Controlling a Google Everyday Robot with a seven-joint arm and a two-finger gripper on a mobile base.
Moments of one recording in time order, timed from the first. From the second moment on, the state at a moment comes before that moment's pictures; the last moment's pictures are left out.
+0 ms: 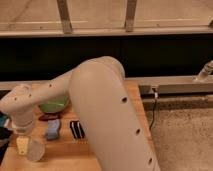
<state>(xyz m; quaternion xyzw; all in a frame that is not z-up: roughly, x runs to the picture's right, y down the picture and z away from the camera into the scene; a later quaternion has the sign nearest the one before) -0.370 0.245 0.684 -0.44 -0.12 -0.02 0.89</state>
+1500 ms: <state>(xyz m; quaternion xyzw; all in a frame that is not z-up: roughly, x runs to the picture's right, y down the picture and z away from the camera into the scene) -0.370 0.290 0.686 -0.45 -0.10 -0.02 0.89</state>
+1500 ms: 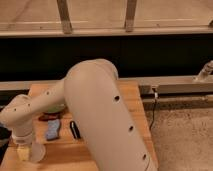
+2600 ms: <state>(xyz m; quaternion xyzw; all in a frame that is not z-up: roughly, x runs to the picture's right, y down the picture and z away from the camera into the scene) -0.367 0.264 0.678 -0.42 -0.09 -0.01 0.90</state>
